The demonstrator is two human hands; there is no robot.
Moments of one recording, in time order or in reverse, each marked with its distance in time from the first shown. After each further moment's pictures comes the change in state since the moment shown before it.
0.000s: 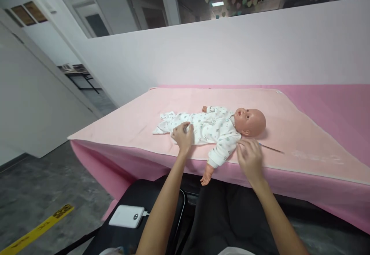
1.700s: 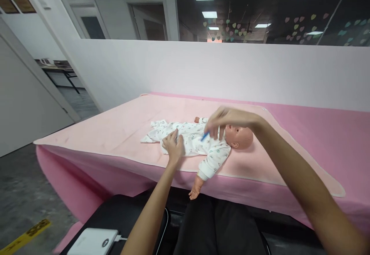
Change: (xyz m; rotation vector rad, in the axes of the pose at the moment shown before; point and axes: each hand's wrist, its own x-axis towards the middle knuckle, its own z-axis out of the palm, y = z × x) left_hand 0.003 -0.008 0.003 -0.048 -0.006 -0.013; right_hand 0.196 -0.077 -0.066 0.536 -0.868 -0.251
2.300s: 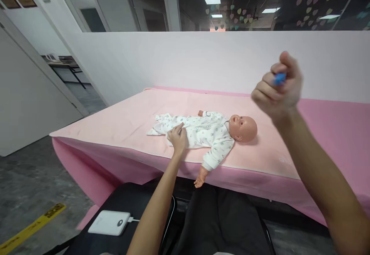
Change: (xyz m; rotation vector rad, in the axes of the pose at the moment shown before) left_hand 0.002 -0.002 0.001 -0.083 0.012 -0.034; right_hand -0.026 0.007 -0.020 -0.329 0.439 -0.058
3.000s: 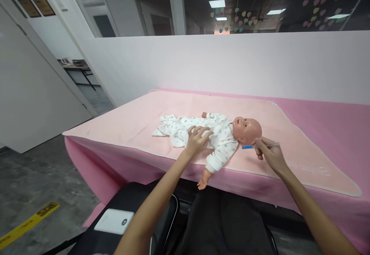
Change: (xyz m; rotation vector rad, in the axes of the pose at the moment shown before) left_hand -0.013 0.028 0.013 0.218 -0.054 1.024; right_hand -0.147 0.054 0.058 0.548 0.158 0.585
